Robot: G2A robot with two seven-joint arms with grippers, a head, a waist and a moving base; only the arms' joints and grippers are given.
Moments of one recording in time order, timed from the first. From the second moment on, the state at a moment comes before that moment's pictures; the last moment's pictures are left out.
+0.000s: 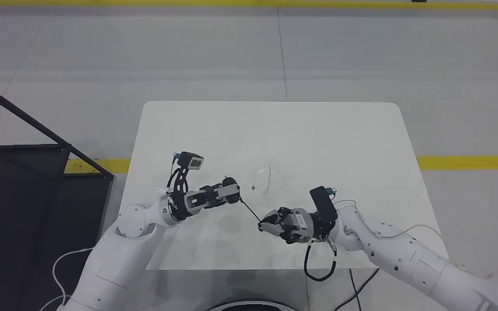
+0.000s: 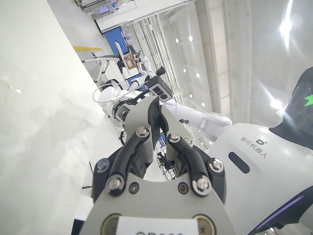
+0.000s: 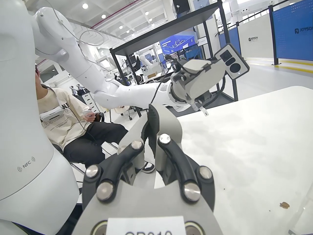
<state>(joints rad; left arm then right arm) 1.21 -1.10 -1.23 -1.50 -0.63 -0.60 -1.03 -0.61 -0.88 0.19 -1.40 -0.85 -1.01 -0.81</state>
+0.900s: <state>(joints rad) 1.22 -1.10 -1.26 -1.49 -0.64 -0.62 -1.03 -0.70 -0.84 0.33 -1.49 -0.90 -1.01 -0.81</state>
